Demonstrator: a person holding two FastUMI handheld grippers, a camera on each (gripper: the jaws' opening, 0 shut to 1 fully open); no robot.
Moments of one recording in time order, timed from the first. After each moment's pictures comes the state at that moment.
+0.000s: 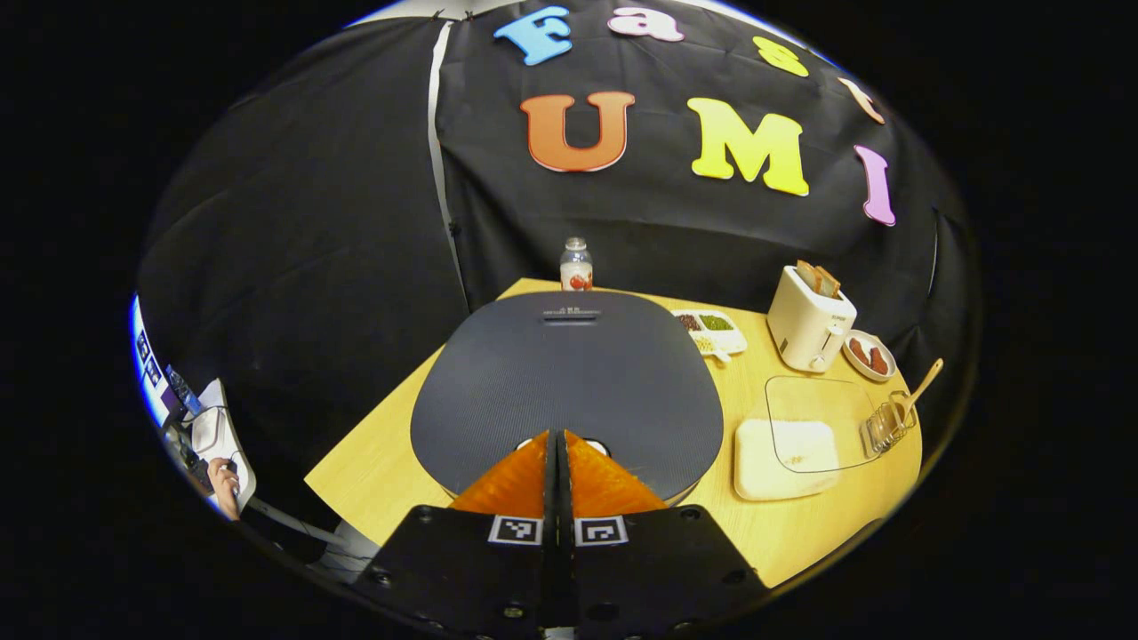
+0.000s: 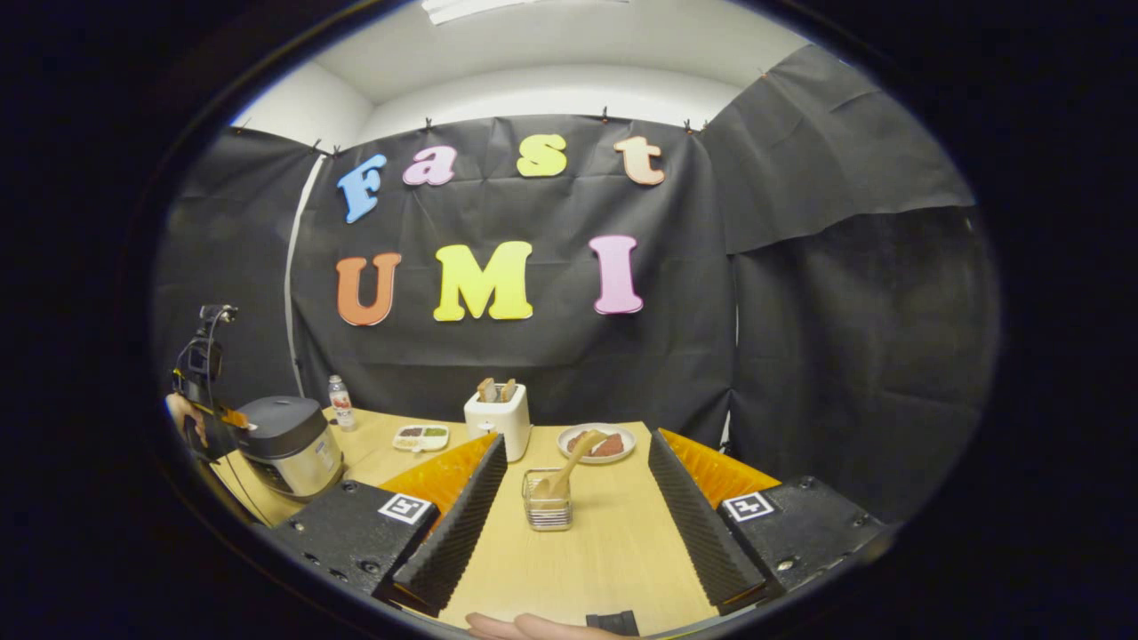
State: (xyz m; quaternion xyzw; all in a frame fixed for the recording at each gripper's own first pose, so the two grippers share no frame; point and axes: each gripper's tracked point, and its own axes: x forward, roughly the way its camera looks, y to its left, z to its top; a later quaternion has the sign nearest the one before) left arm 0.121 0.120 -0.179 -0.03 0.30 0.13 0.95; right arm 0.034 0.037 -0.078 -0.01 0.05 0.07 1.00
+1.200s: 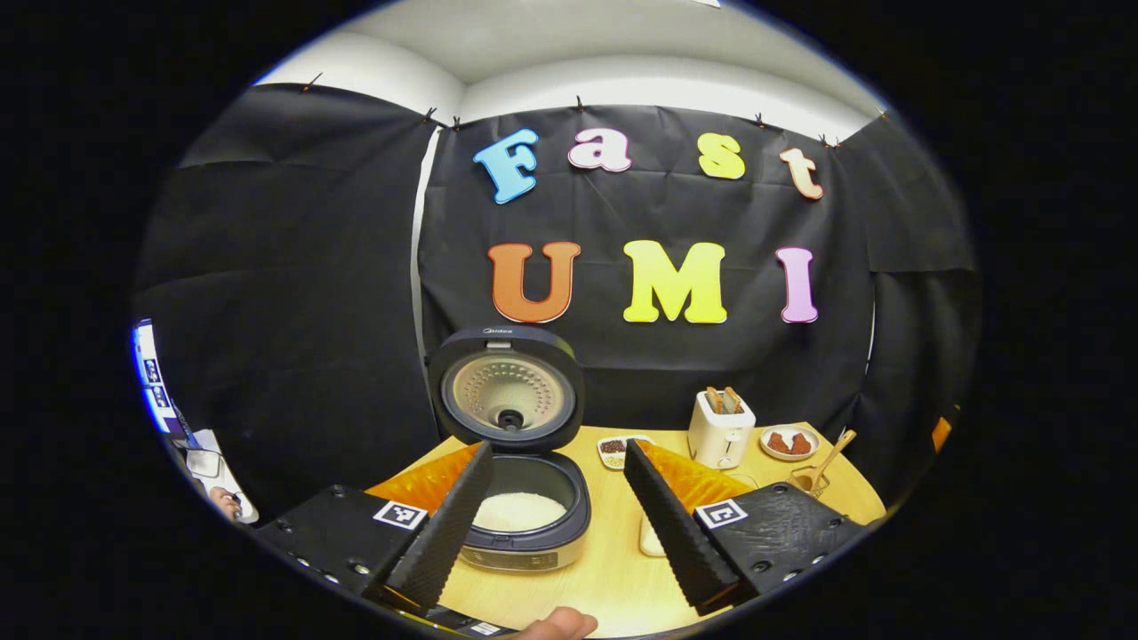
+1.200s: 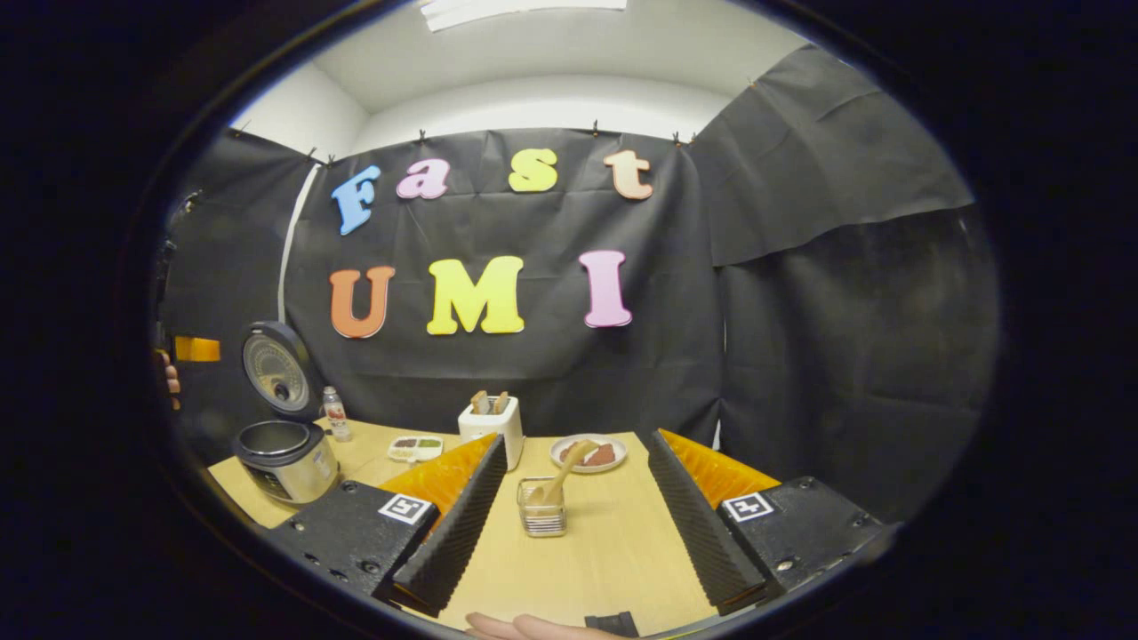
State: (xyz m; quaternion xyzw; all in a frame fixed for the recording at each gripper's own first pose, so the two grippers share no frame) left arm 0.042 0.038 -0.003 -0.02 0.06 0.06 1.00; right arm 0.029 0.030 -0.072 0.00 0.03 0.05 1.00
